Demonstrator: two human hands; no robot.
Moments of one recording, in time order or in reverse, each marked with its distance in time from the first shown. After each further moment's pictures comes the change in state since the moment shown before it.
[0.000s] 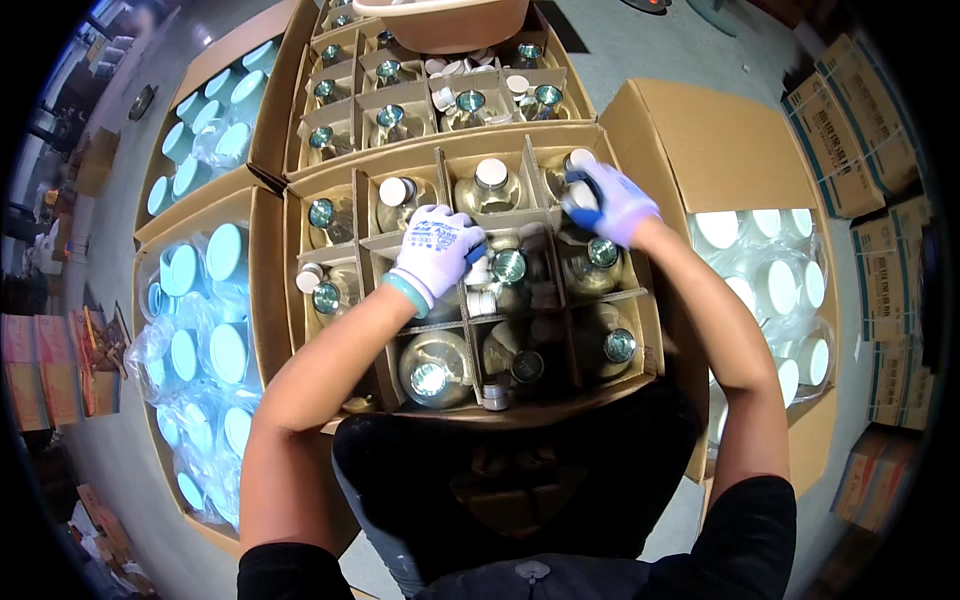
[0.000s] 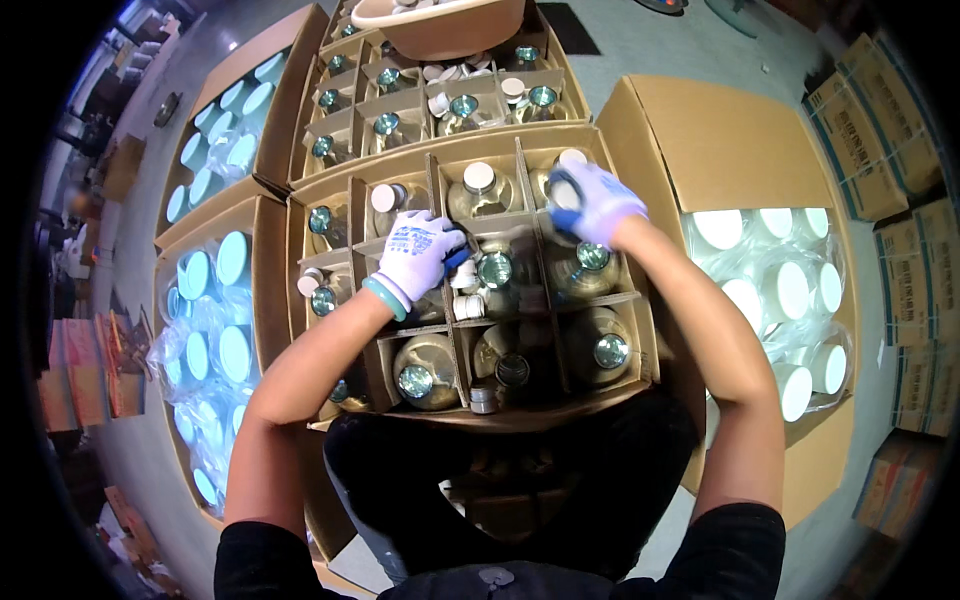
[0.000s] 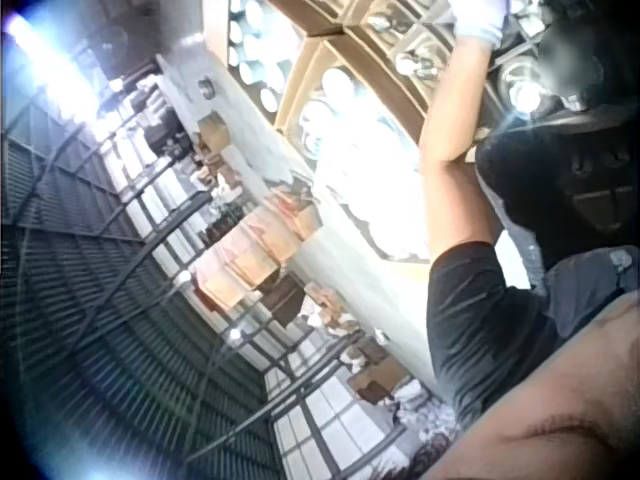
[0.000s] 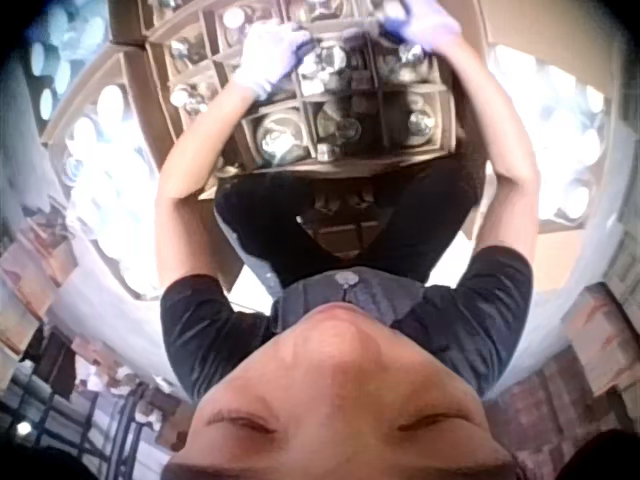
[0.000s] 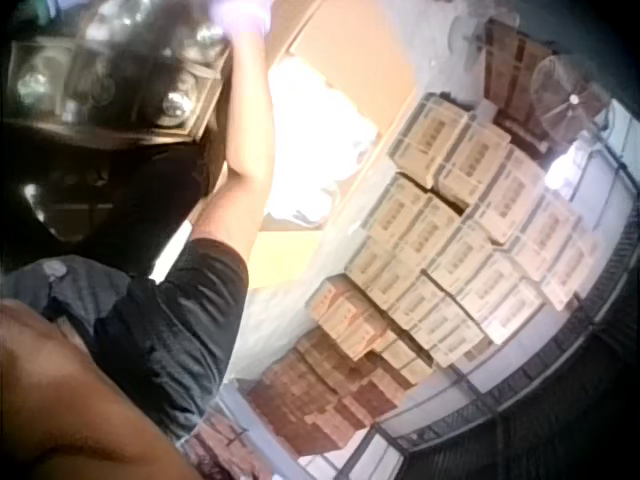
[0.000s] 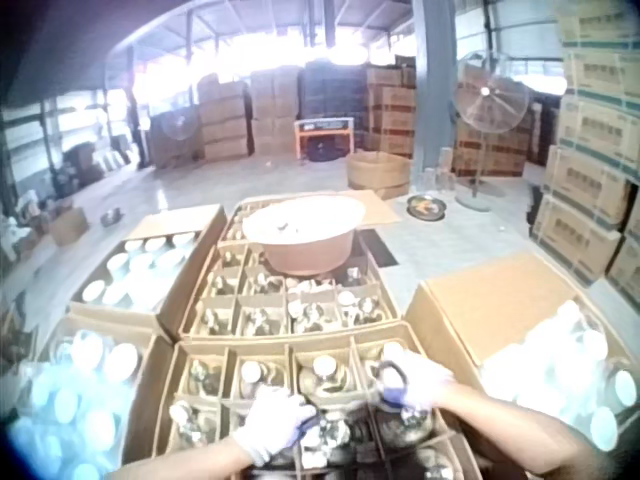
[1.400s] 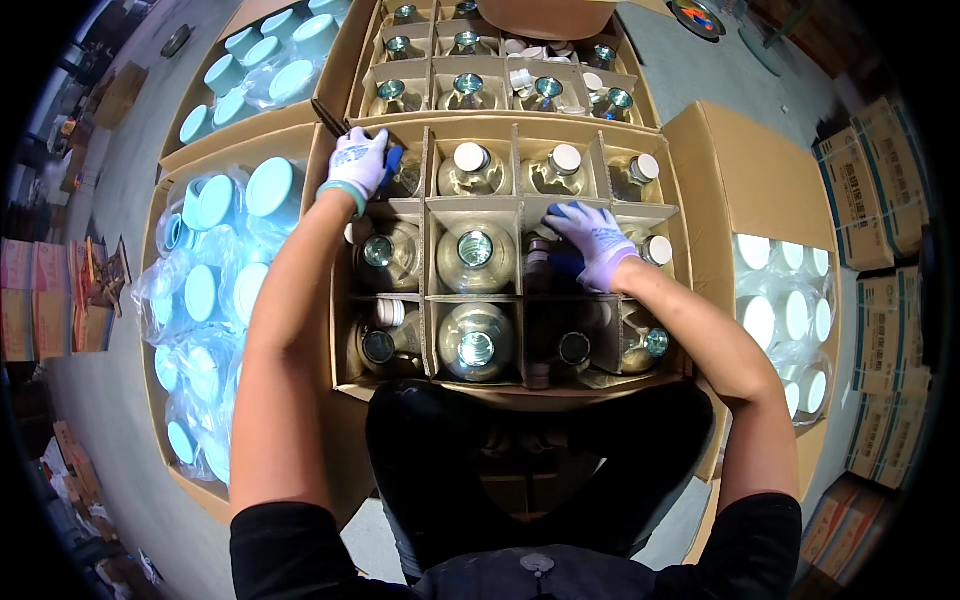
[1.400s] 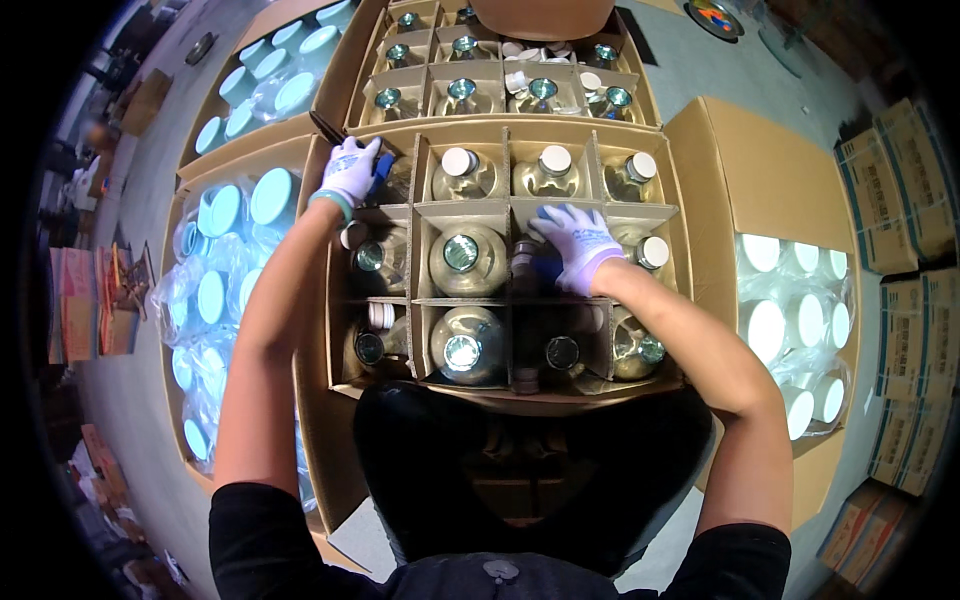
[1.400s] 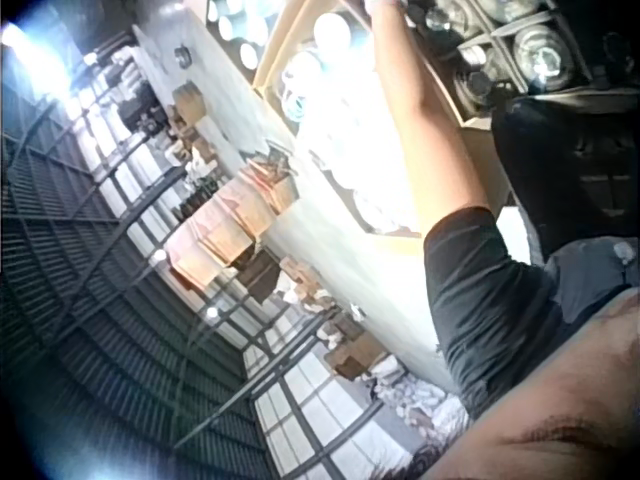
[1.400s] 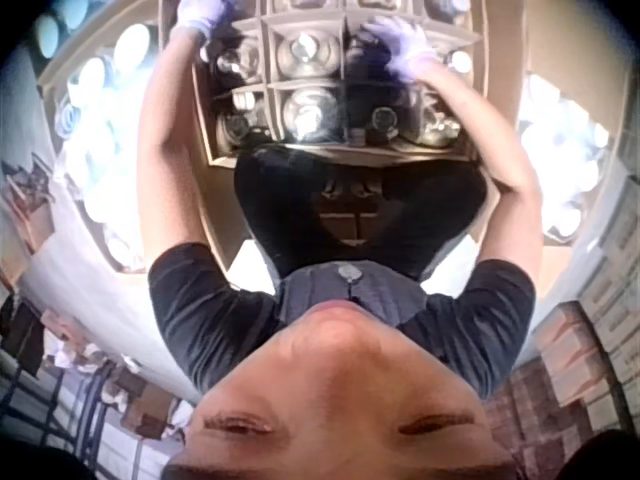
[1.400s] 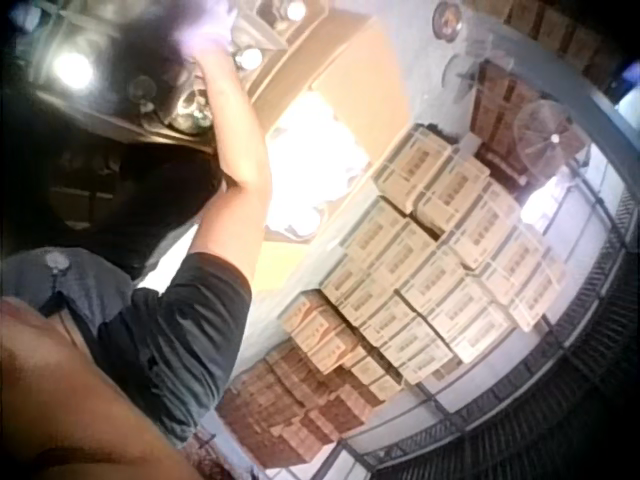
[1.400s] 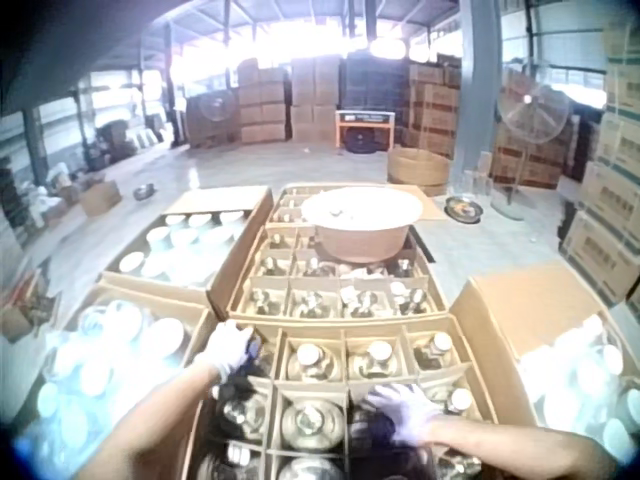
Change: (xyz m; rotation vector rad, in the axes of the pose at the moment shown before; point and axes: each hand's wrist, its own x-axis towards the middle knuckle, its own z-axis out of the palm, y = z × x) left_hand -0.058 -0.199 -0.015 0.153 0.100 -0.526; right_hand -0.012 -0.085 0.082 -0.317 -0.416 -0.236
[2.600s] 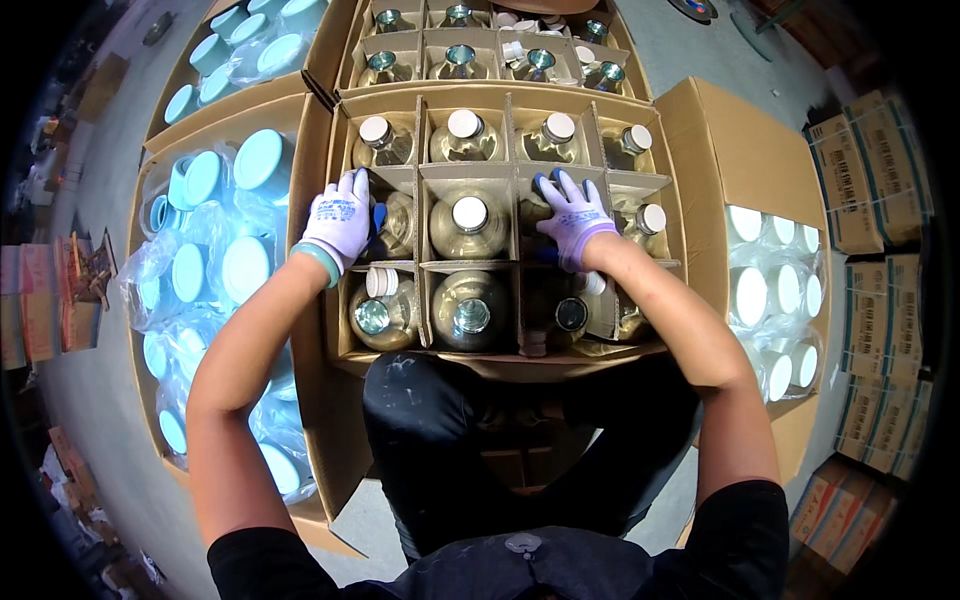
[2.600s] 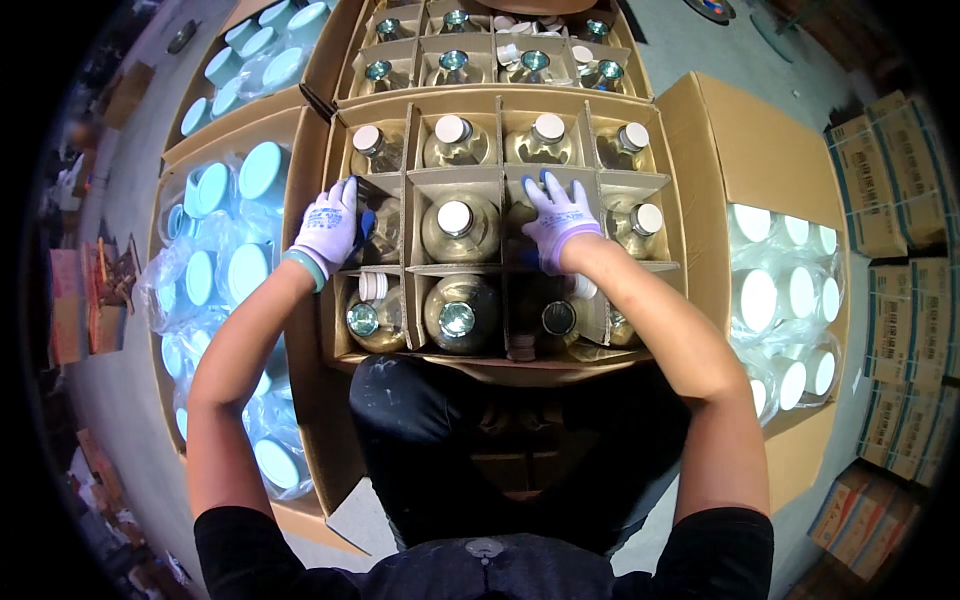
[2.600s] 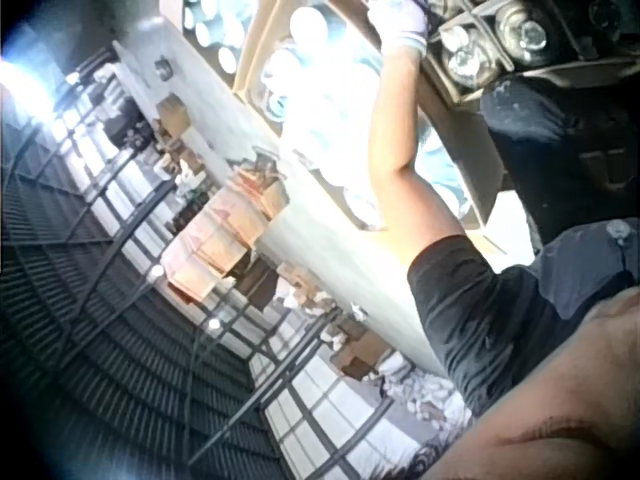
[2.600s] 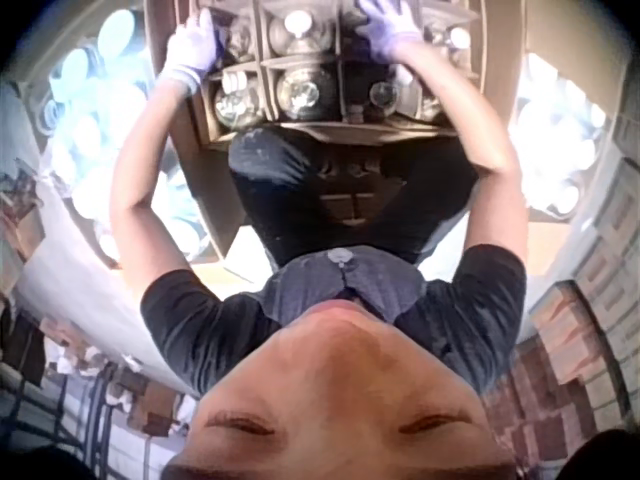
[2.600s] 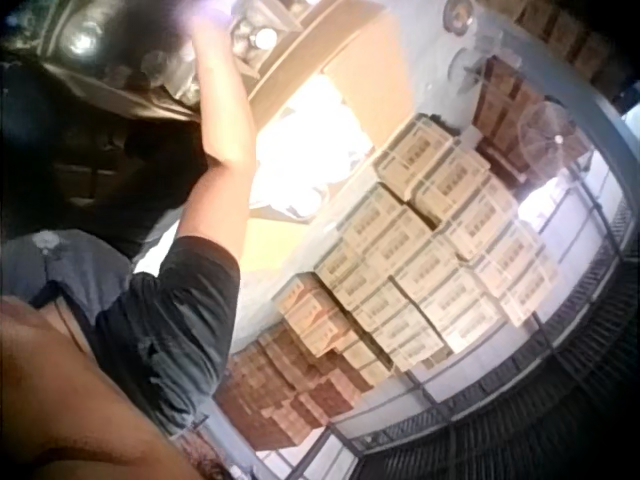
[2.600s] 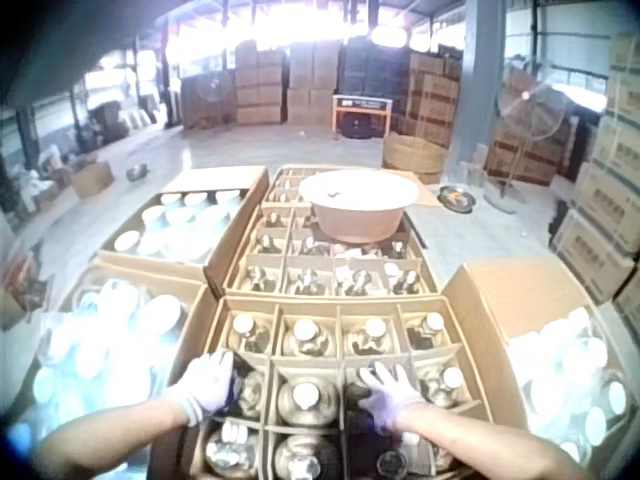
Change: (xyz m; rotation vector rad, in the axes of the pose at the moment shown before) left_hand -0.136 0.004 -0.011 0.102 -0.103 0.152; right_hand -0.004 -0.061 -0.022 -0.277 -0.257 0.072
